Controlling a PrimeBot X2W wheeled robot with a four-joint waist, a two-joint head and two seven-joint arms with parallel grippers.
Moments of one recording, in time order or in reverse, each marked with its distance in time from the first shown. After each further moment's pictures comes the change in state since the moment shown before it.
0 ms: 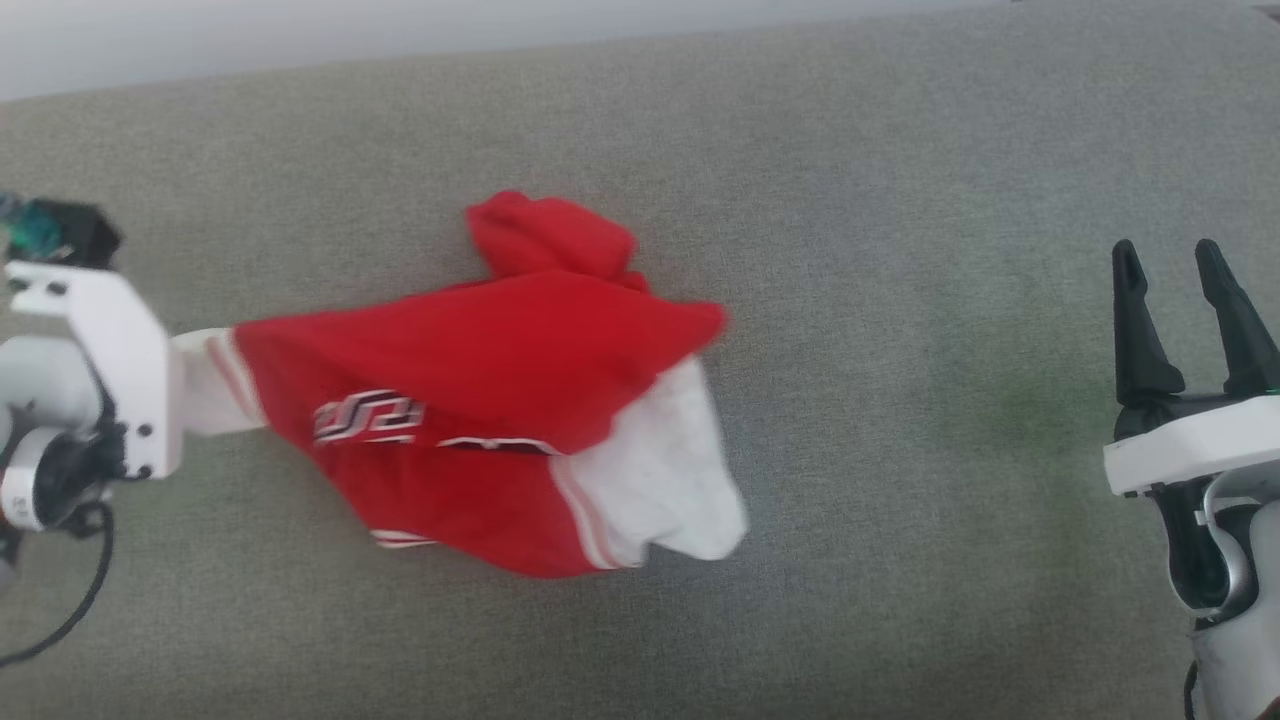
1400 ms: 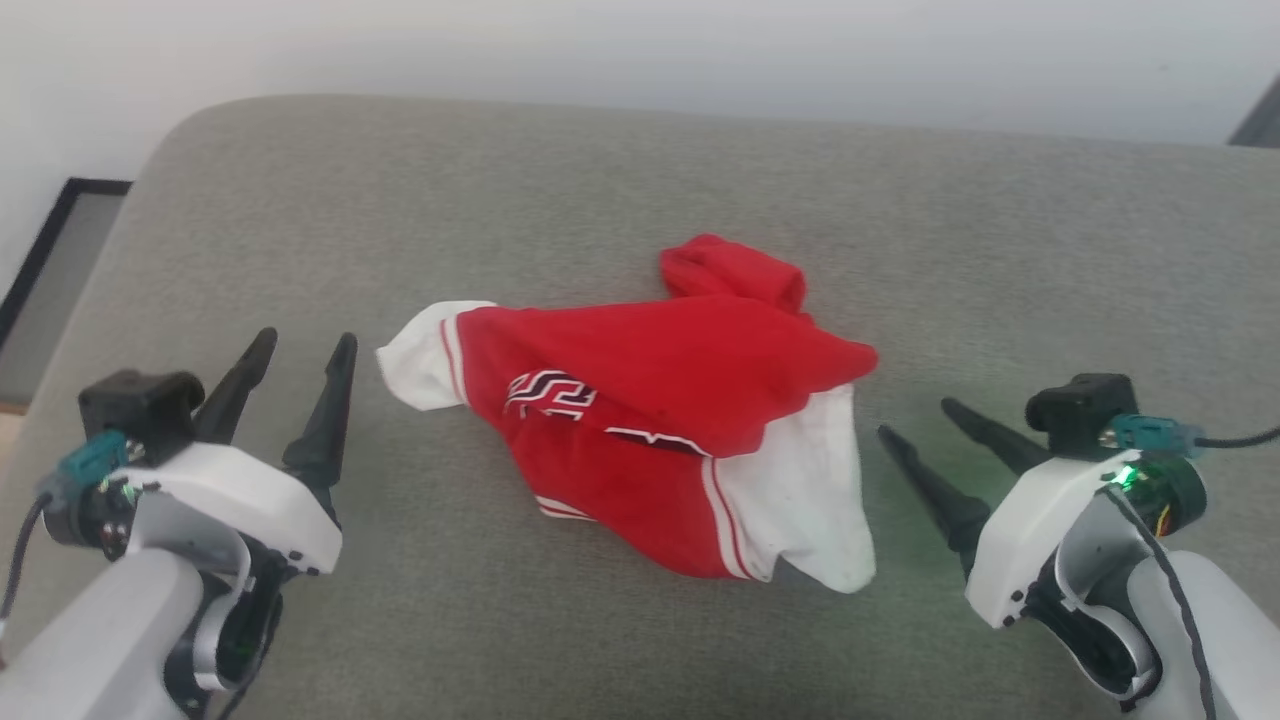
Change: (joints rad) left arm 0.325 -0.207 0.129 -0.110 0.080 -0.014 -0.872; right arm 0.045 -0.130 0.402 -0.071 0.165 0.000 0.375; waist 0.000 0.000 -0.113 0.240
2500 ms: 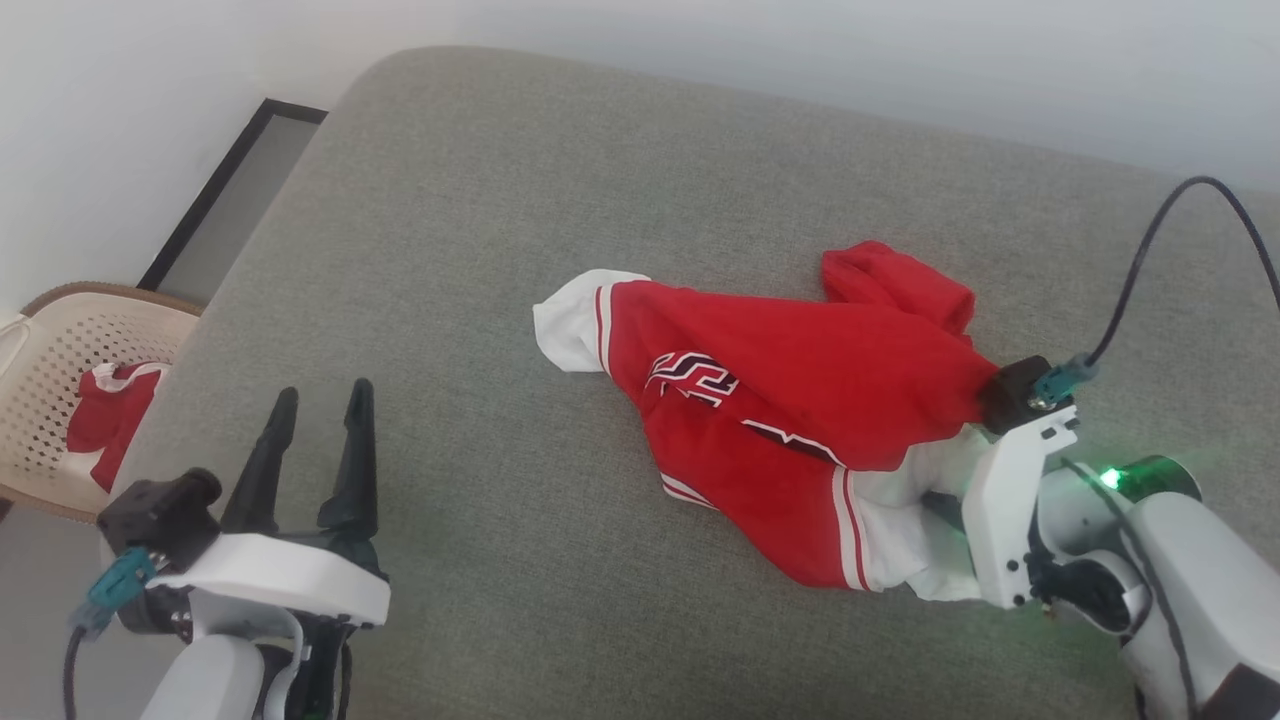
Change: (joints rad) left arm 0.247 -0.377 0.401 0.032 0.264 -0.173 -0.074; right arm -0.170 -0.016 0.114 0.269 0.071 0.001 0.450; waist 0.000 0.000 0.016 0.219
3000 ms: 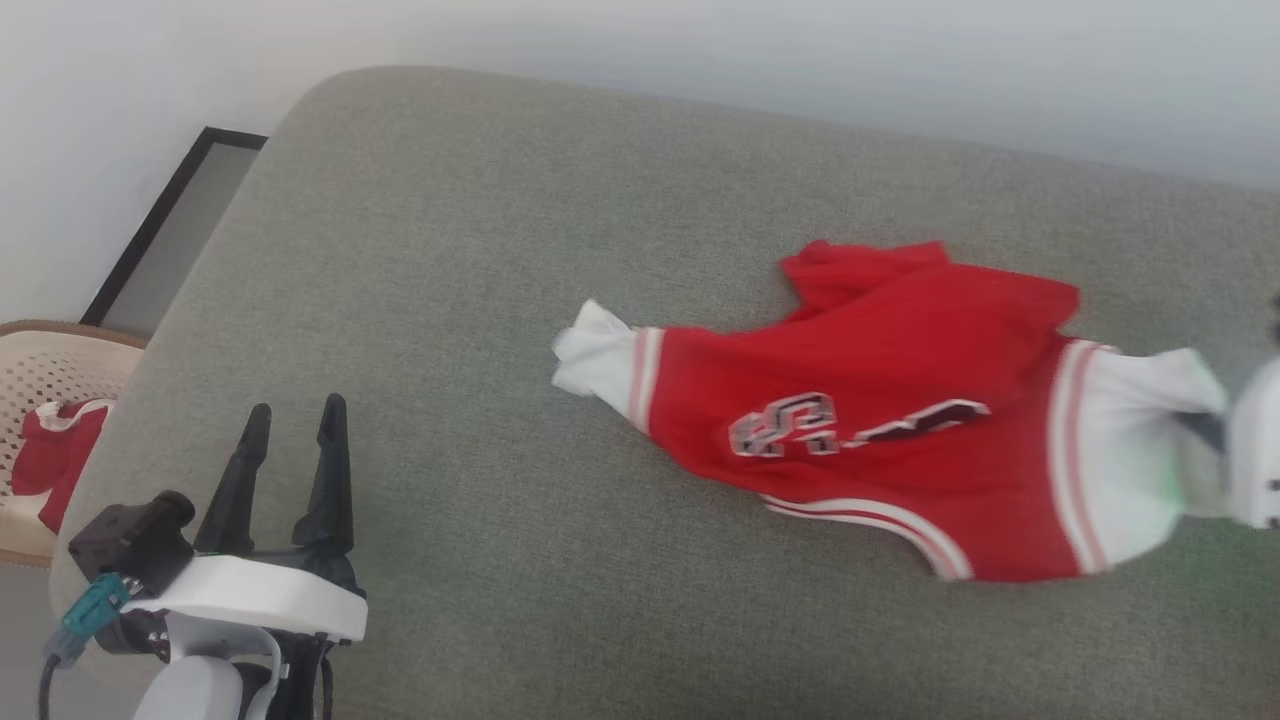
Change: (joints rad) left arm 0.049 -0.052 0.118 0.004 0.073 -0.075 0.000; right arm 0.033 -0.225 -0.306 -0.100 0.039 0.000 0.086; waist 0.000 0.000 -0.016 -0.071
